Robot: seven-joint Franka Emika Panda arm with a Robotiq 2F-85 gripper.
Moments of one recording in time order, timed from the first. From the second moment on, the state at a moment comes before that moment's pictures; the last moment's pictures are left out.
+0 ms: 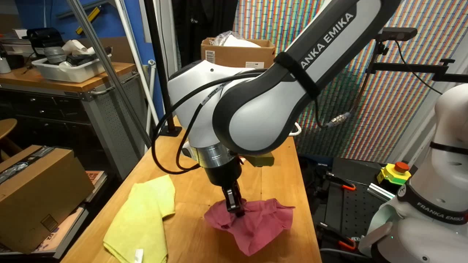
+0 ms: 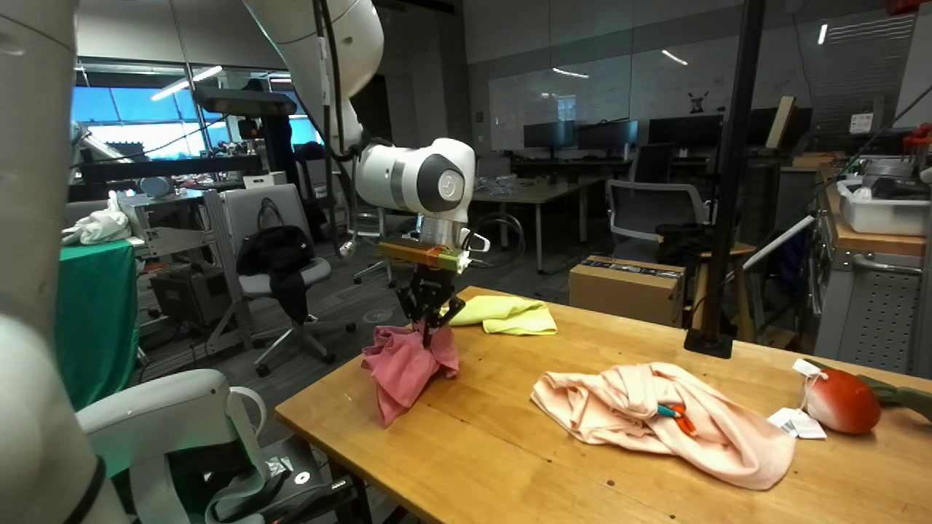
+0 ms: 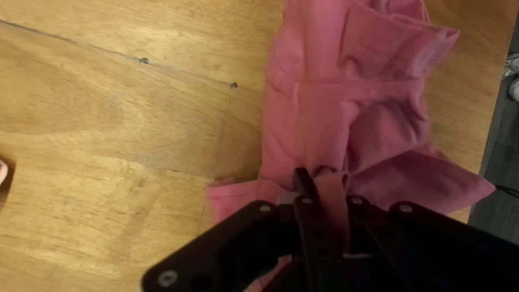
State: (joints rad) arm 0.29 0.30 0.25 -2.13 0.01 2.13 -0.14
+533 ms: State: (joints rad) arm 0.27 0.31 0.24 -2.13 0.01 2.14 -0.12
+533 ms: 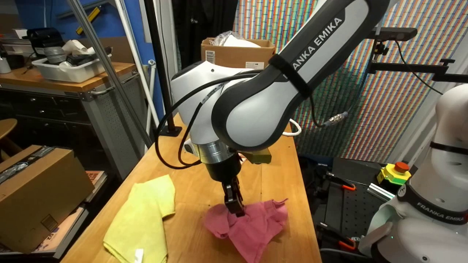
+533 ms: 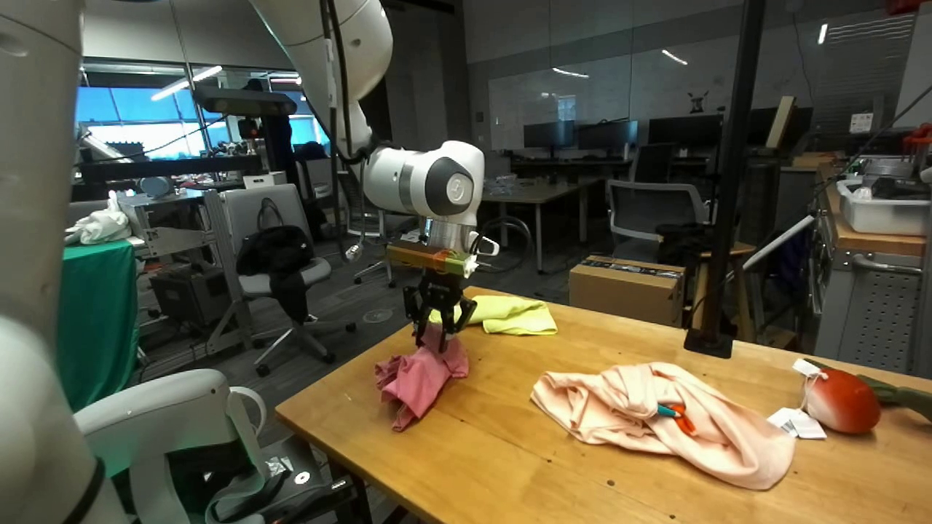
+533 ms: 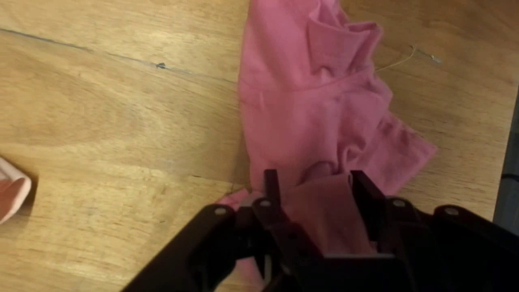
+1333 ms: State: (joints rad) arm 0.23 0.17 0.24 -2.03 0.00 1.76 -0.19
